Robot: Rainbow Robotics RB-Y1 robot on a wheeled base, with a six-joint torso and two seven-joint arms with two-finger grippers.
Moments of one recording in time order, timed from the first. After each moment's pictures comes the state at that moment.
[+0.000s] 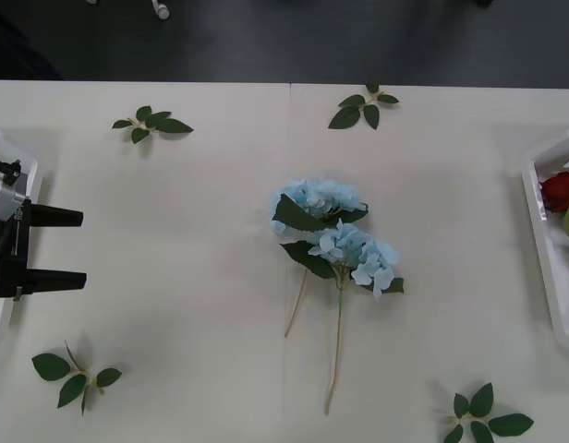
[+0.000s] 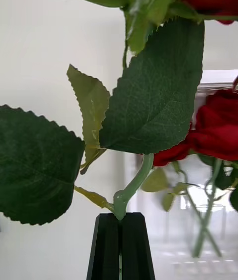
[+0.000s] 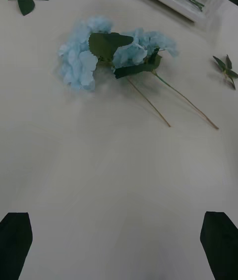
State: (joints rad) right arm -0.69 -1.35 0.34 -1.51 -1.27 1.35 1.27; left arm -0.20 0.47 0.59 -1.74 1.44 1.90 -2.70
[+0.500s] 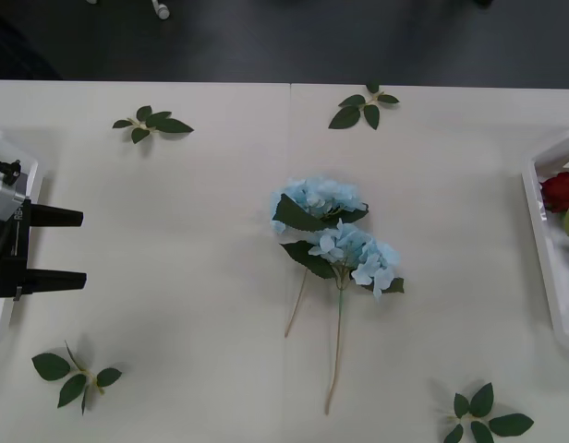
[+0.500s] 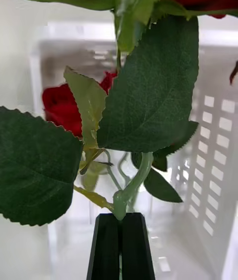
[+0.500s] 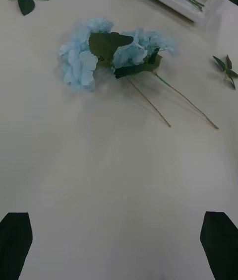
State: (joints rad) right arm -0.64 -1.37 0.35 -1.26 -1.25 1.33 1.55; left arm -0.20 0.47 0.59 -1.74 1.44 1.90 -2.70
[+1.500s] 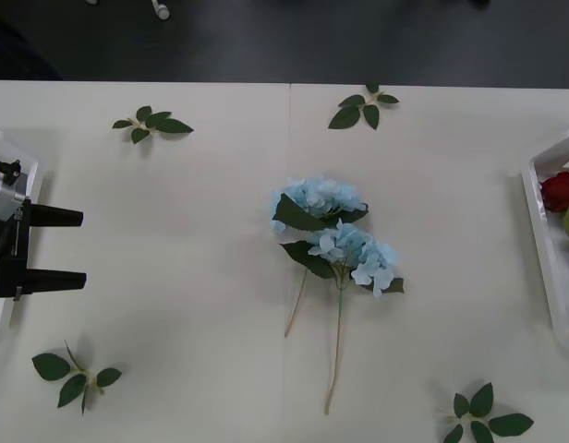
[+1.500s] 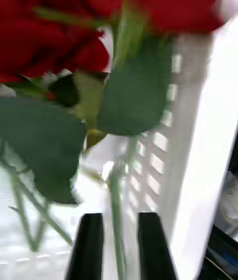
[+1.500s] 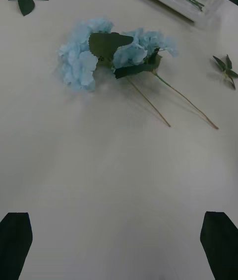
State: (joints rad) right arm -0.54 -1.33 0.42 -1.00 -1.24 1.07 1.83; left arm -0.20 0.47 0.59 -1.74 1.44 1.90 -2.70
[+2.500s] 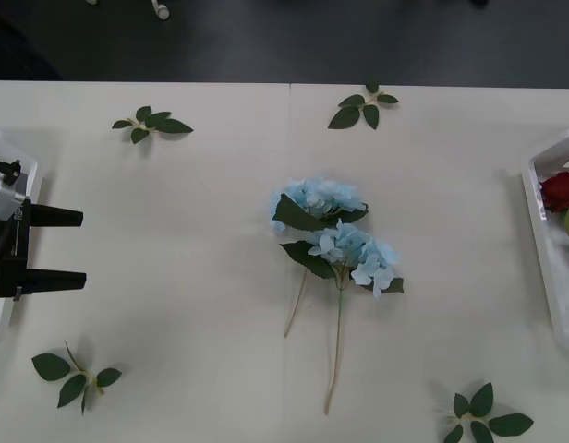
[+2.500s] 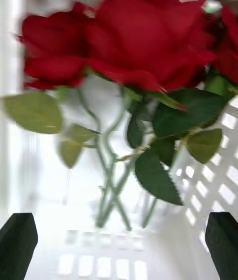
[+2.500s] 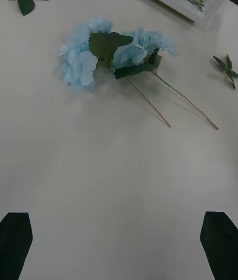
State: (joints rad) right arm -0.54 -1.32 0.31 -1.08 -1.37 1.28 1.96; left arm -0.20 0.47 0.59 -1.74 1.44 1.90 -2.70
